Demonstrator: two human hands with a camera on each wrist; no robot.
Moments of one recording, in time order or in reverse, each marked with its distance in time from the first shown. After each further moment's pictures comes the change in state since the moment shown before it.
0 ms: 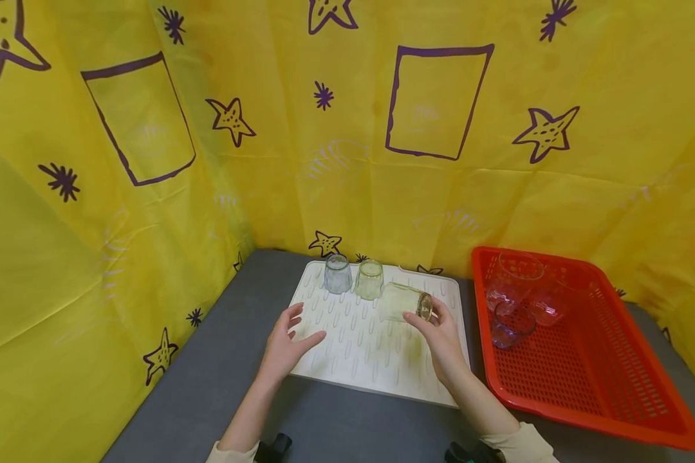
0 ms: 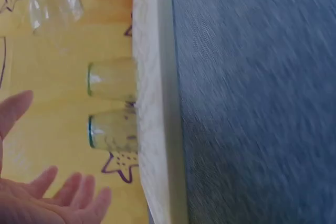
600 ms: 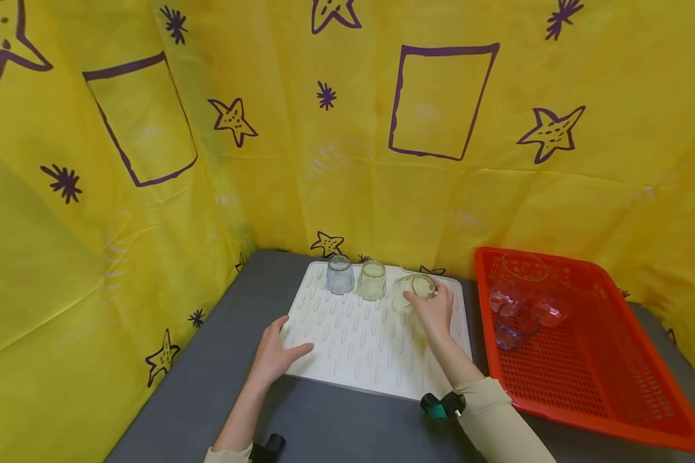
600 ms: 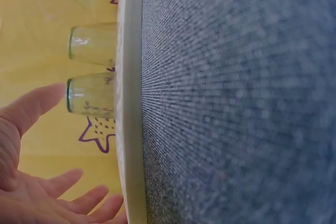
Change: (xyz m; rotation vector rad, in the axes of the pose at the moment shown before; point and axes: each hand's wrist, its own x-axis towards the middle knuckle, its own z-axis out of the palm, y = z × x) left_hand 0.004 -0.025 -0.024 0.251 -0.013 -0.136; right_hand 0.067 0.014 0.017 -0.381 0.292 -0.074
